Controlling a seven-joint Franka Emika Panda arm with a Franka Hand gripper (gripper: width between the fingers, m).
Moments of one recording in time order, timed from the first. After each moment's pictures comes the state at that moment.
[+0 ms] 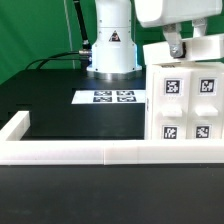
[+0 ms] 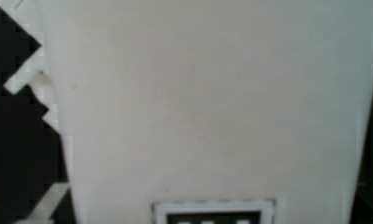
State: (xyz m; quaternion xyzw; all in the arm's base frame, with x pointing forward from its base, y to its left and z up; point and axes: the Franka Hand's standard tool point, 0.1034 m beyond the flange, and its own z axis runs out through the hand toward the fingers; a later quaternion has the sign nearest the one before) arm 0.606 0.073 0.153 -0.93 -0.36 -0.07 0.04
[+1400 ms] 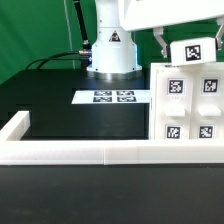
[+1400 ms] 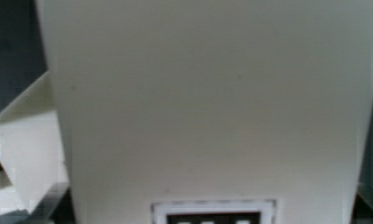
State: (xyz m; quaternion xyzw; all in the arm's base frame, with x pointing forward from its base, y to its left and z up) arm 0.606 0.079 0.151 -0.98 0.16 -0.05 0.08
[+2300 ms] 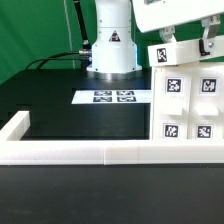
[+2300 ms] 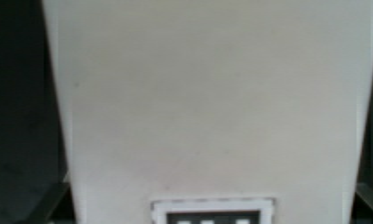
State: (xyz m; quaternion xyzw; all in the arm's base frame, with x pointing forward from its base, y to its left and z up) arm 0.601 0.078 0.150 -0.85 0.52 -0.02 0.11
